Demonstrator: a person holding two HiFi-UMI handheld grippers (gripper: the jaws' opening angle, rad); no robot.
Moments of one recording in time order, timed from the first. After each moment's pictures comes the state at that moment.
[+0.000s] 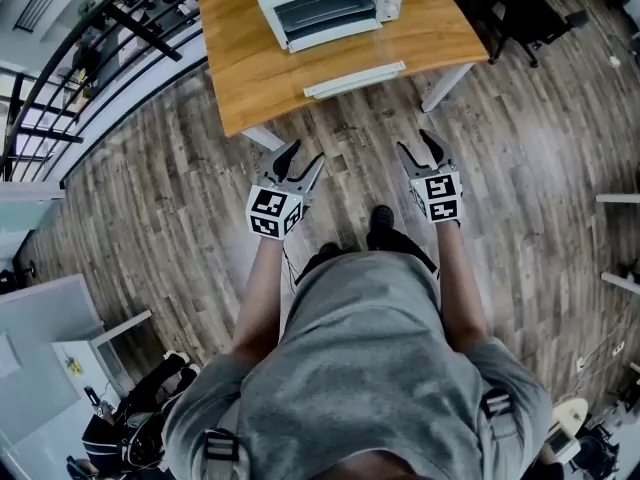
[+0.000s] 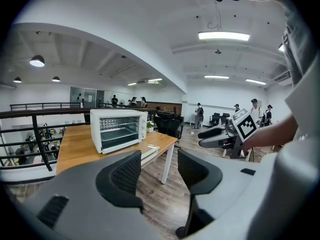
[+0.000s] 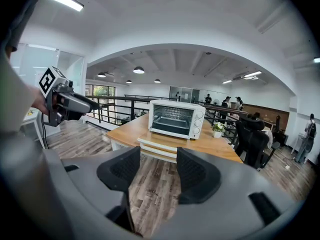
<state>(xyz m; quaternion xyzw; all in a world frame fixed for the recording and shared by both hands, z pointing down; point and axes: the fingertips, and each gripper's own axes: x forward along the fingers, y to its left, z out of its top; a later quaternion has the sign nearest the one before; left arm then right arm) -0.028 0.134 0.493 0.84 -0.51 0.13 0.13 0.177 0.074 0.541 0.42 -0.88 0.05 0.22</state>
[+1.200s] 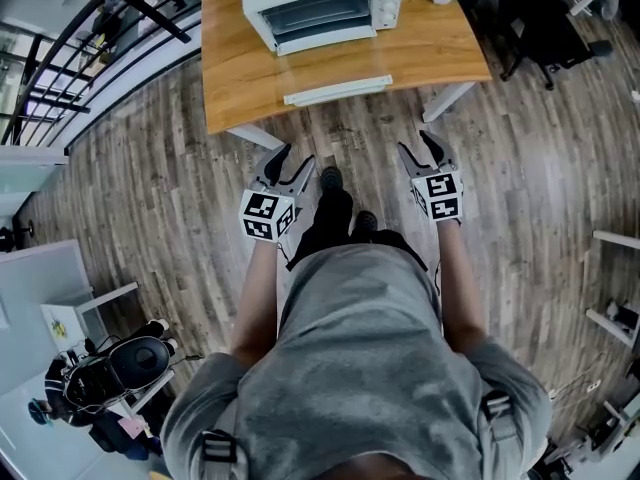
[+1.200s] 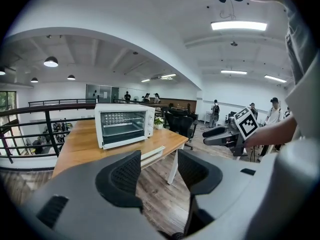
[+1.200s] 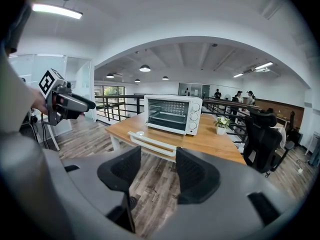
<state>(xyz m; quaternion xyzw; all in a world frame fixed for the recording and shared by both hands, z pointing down) 0.032 0.068 0.516 0.79 -0.58 0.14 0.16 0.253 -0.027 0.575 0.35 -0.90 0.07 0.23</state>
